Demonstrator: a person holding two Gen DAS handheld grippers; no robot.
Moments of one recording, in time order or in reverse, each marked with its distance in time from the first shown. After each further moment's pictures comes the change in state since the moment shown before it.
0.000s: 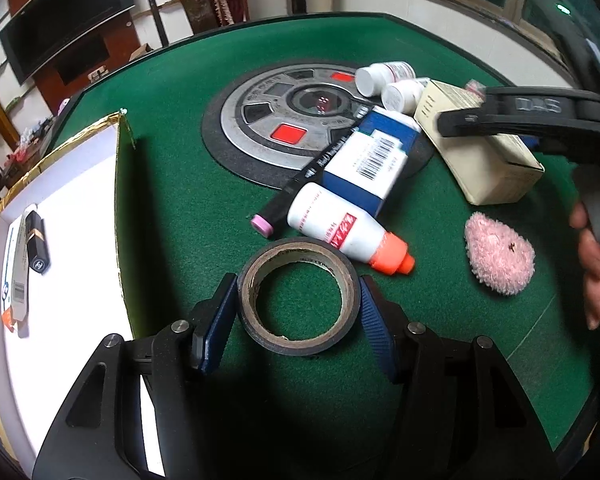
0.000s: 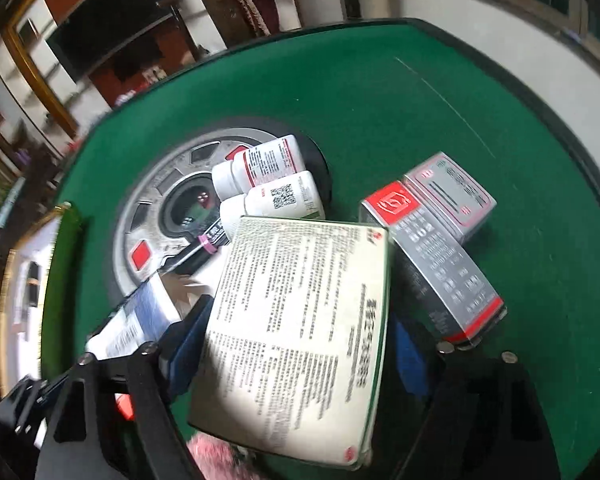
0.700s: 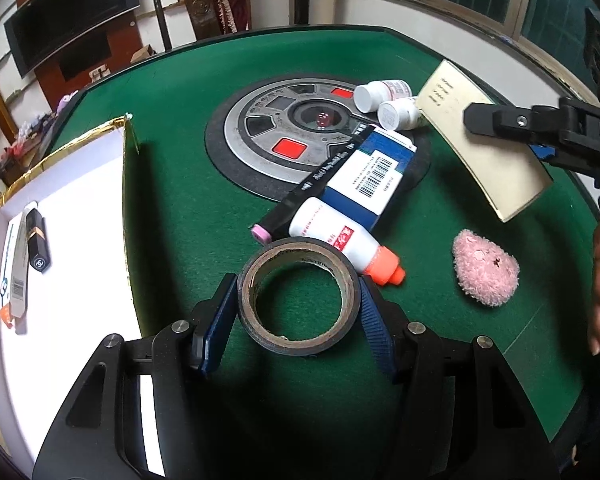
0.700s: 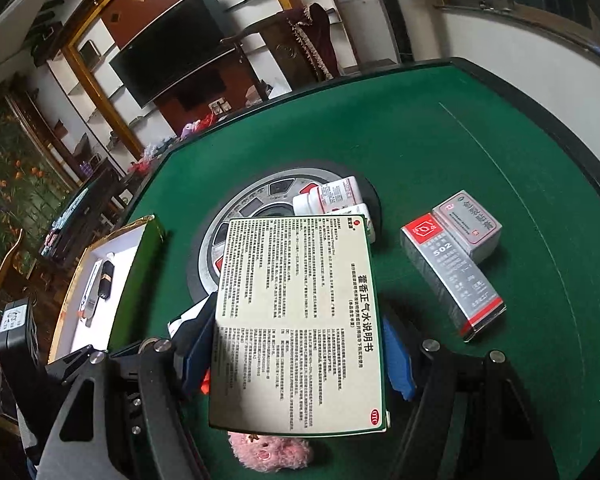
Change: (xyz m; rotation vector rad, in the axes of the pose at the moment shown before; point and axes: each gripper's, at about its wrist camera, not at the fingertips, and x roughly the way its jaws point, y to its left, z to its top) left arm -0.007 0.000 0.005 -0.017 -0.032 -0.025; right arm -0.044 0.015 -0.010 -0.084 -0.124 0.172
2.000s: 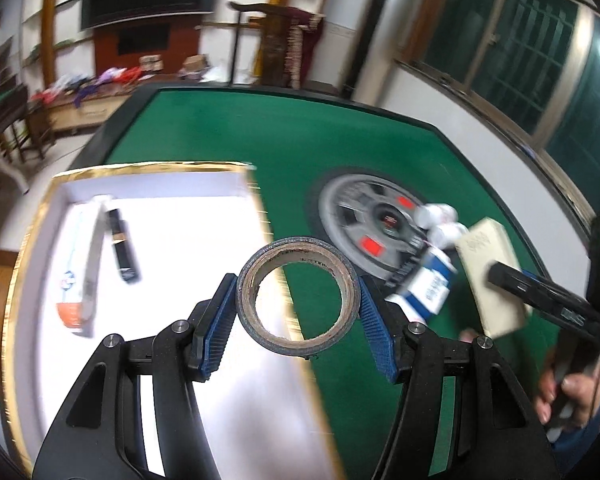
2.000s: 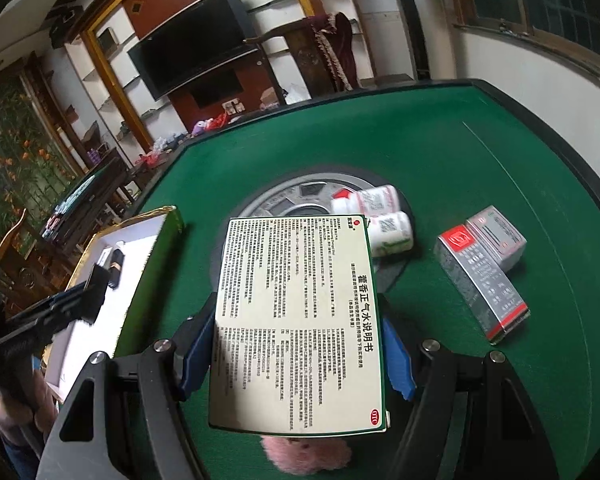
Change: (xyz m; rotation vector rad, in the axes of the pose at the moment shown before) left arm -0.067 0.117 0.010 -0.324 -0.181 -0.034; right arm -0.001 0.040 -0.004 -0.090 -0.034 0.024
